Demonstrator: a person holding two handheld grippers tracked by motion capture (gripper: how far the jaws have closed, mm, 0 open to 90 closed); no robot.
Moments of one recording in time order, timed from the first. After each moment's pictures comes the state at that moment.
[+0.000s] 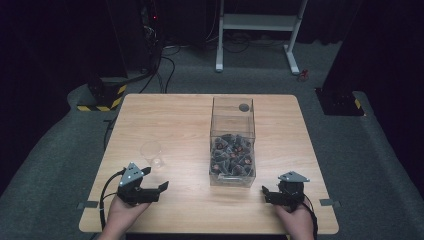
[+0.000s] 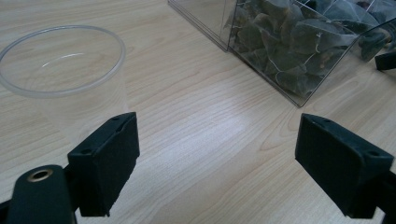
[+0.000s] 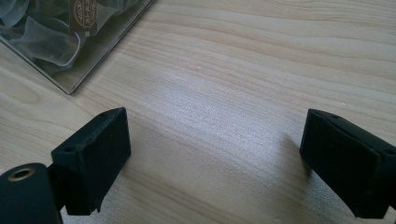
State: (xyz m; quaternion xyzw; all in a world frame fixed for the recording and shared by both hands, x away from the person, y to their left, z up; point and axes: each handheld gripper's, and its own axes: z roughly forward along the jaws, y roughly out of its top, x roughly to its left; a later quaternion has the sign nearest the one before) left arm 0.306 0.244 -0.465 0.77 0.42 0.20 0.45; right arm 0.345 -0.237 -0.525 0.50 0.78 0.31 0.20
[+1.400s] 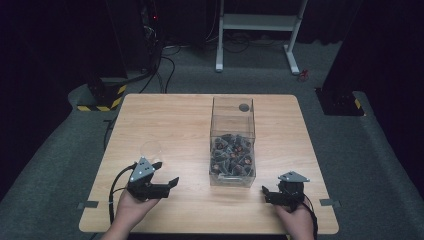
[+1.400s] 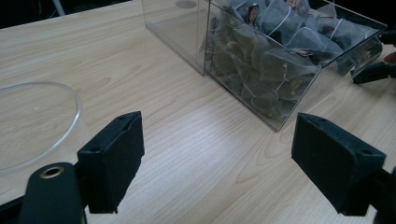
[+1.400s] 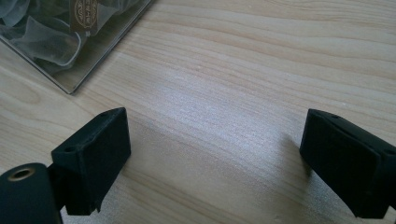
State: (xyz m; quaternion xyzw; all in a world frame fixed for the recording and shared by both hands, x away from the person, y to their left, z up) left arm 0.314 0.215 -0.446 0.78 0.38 0.20 0.46; right arm 0.345 -0.237 -0.525 0.50 0.78 0.31 0.20
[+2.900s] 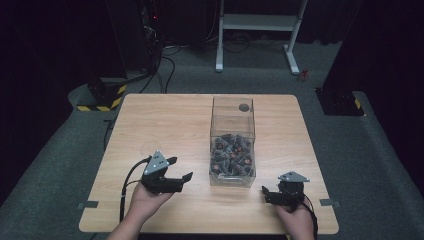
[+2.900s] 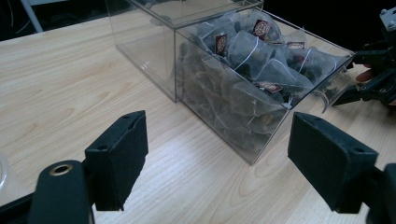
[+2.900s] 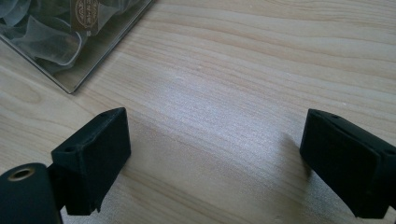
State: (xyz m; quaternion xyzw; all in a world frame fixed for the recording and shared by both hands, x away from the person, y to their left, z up) left arm 0.331 0.180 -0.436 0.78 0.36 0.18 0.48; right arm 0.345 -0.237 -0.525 0.50 0.78 0.31 0.20
